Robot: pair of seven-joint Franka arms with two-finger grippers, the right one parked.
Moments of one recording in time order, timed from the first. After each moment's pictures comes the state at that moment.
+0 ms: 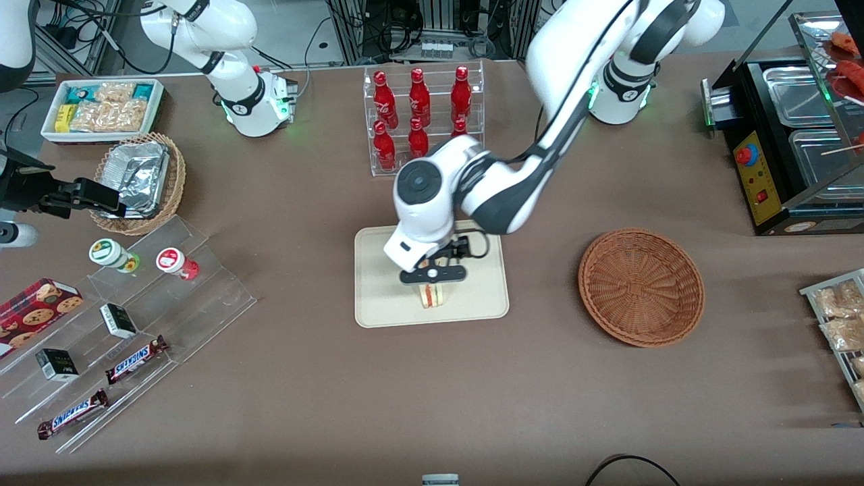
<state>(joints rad) -0.66 0.69 -0.12 -1.19 0.10 1.86 -0.89</state>
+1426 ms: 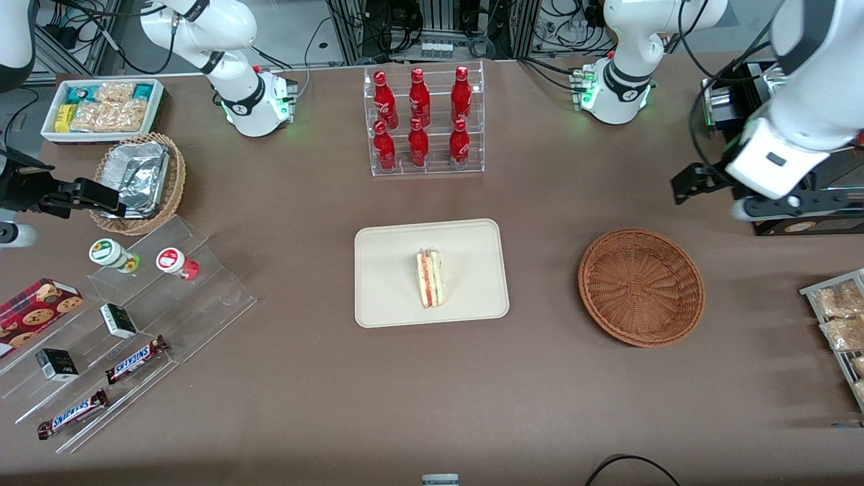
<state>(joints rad) -0.02 -0.04 -0.10 -1.70 0.01 1.59 -0.18</state>
